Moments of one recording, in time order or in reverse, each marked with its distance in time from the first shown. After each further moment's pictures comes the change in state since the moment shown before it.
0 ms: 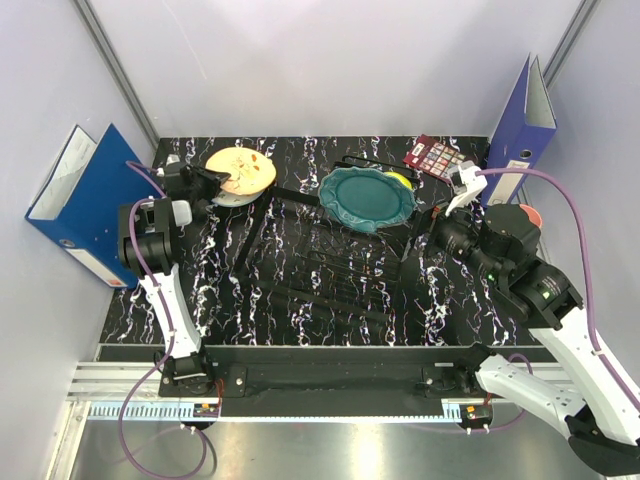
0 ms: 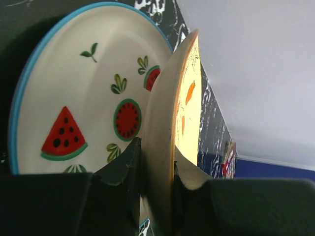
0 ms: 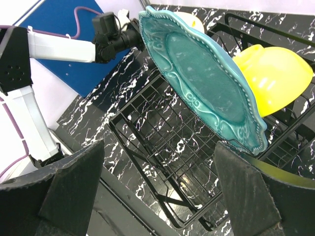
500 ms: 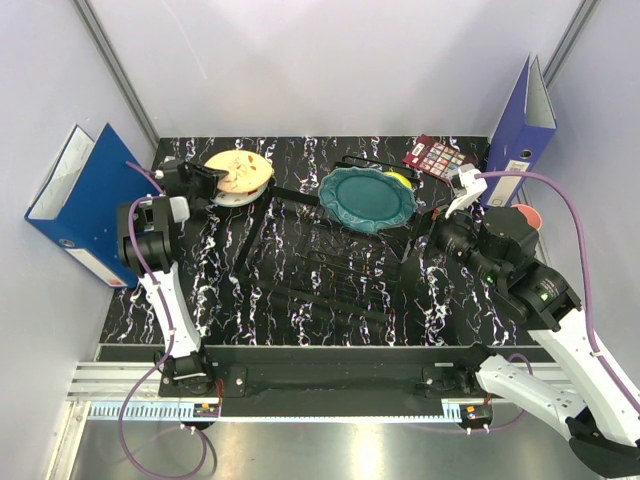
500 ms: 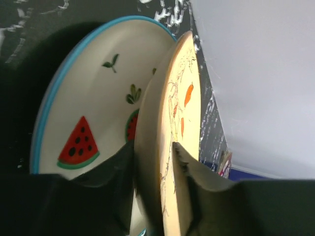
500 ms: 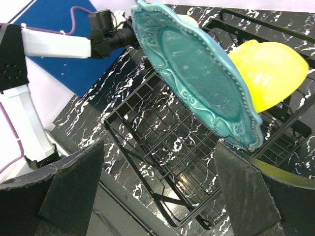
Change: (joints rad) left arm 0.013 0.028 0.060 -0.095 -0.014 -0.051; right arm 0.000 -0.018 -0.032 0.013 0.011 0.001
